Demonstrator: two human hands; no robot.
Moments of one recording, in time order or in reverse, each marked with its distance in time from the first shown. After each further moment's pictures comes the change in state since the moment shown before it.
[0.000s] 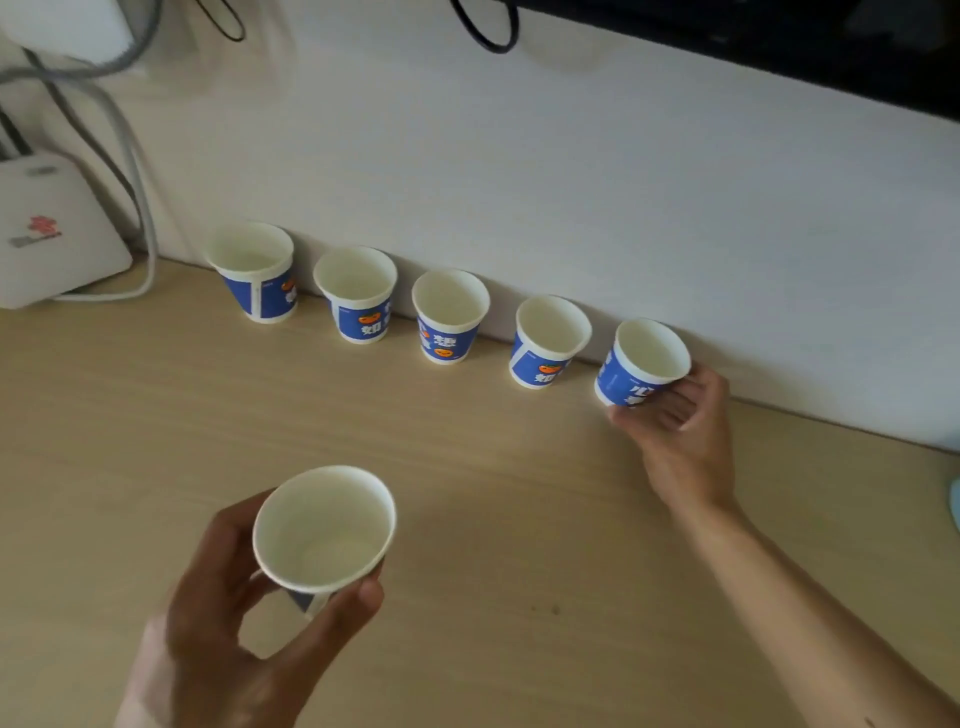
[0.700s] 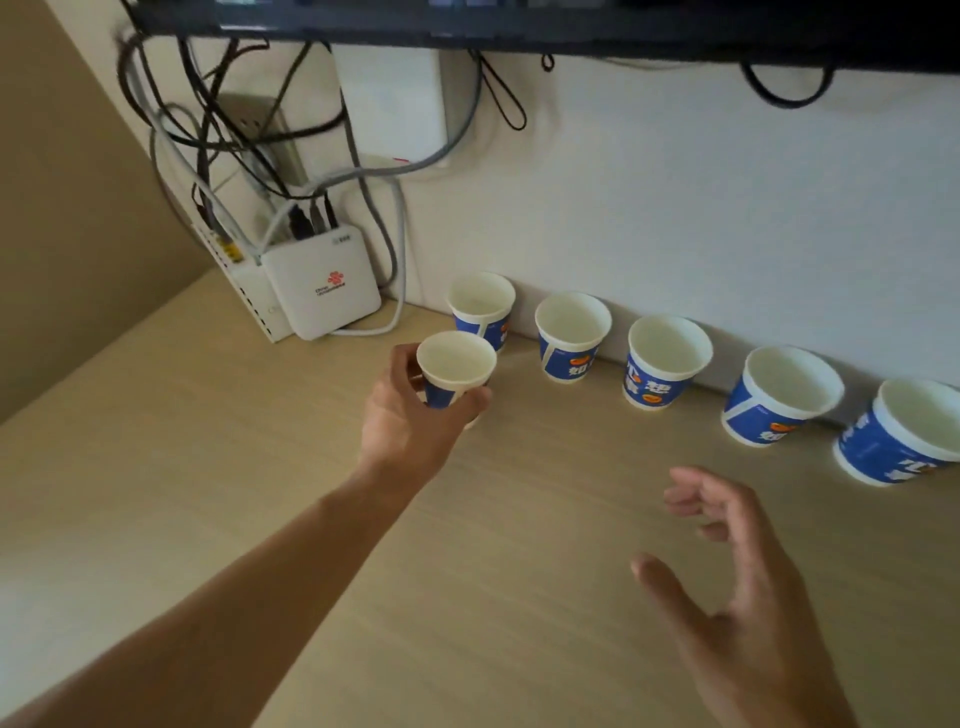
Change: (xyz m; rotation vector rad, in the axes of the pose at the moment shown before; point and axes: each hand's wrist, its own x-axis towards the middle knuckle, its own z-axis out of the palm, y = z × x) left_hand 0.168 -0.023 -0.044 0.183 0.162 -0.043; right_hand -0.139 -0.069 0.083 -0.011 -0.423 -0.425
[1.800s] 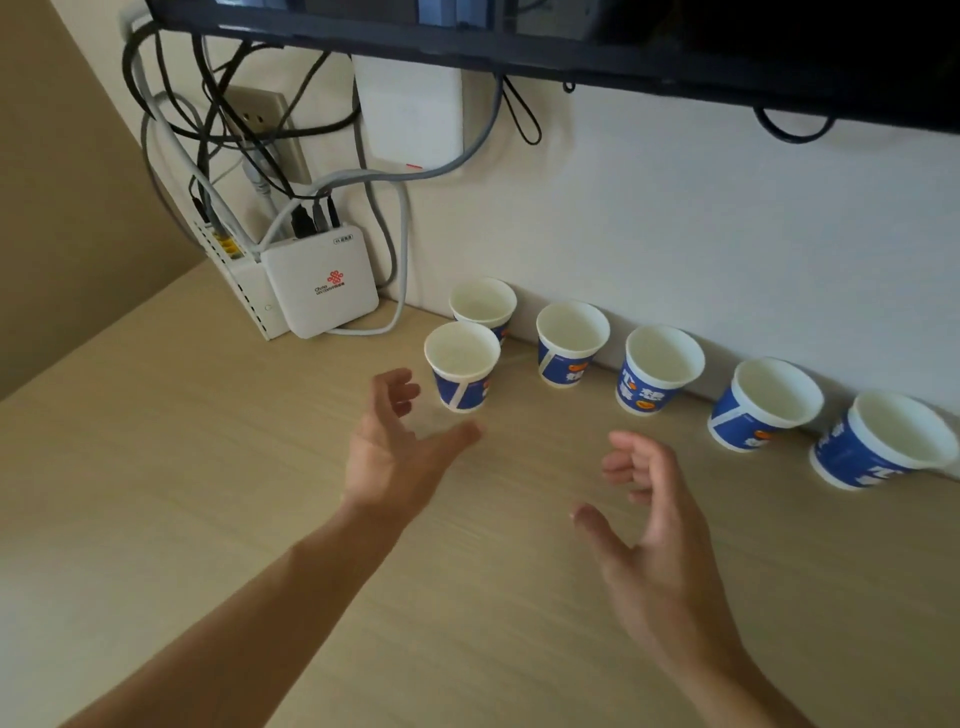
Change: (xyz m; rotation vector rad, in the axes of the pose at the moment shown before) left_hand -0.024 -0.008 -0.017 -0.081 -0.036 -0.116; right_hand 0.022 -0.017 0.040 -0.016 -0.016 0.114
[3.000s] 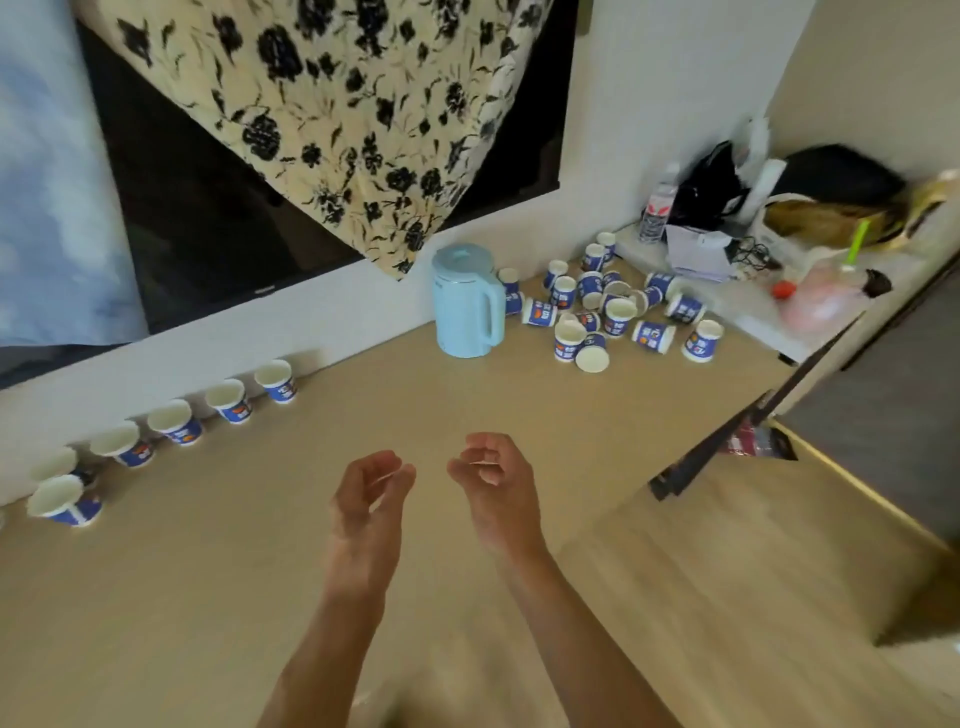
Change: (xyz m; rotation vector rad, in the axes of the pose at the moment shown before) left_hand -0.528 0.253 -0.004 -0.173 -0.788 0.126; right_hand -0.373 -0.213 -0.334 0.493 0.864 0.558
